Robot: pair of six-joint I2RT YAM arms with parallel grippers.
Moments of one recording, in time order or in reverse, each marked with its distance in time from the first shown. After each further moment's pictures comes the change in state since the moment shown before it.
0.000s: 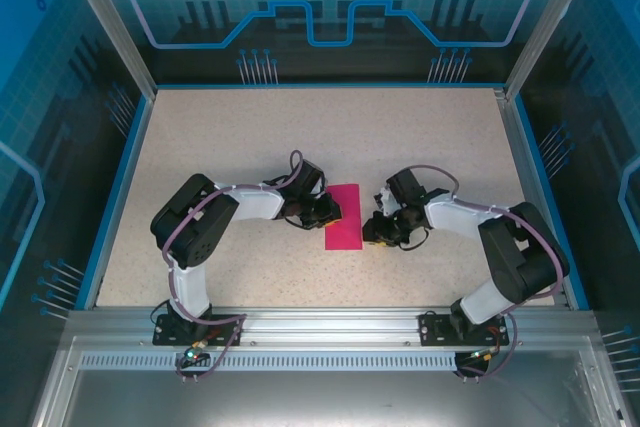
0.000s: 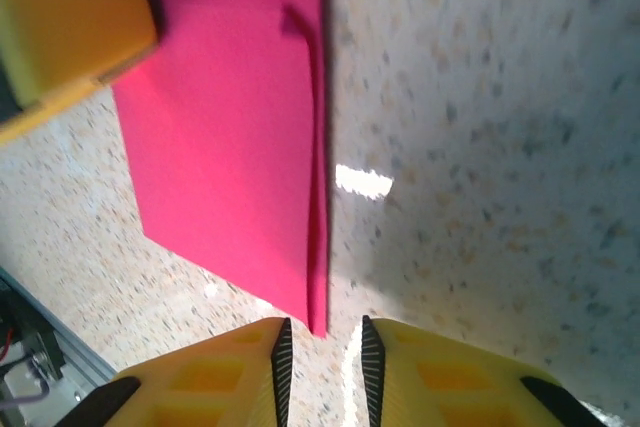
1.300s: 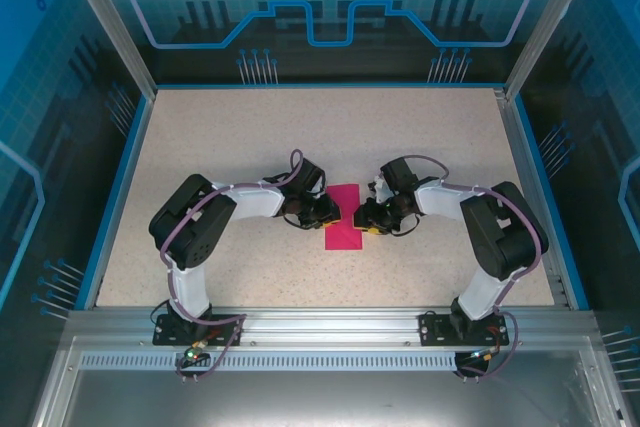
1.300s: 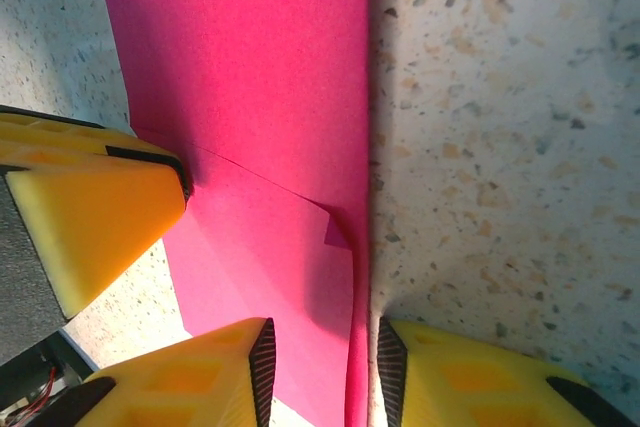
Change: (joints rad) left arm 0.000 -0.012 0.028 -0.093 0.000 0.029; right arm -0.018 0.165 0.111 0.068 -0.053 0.031
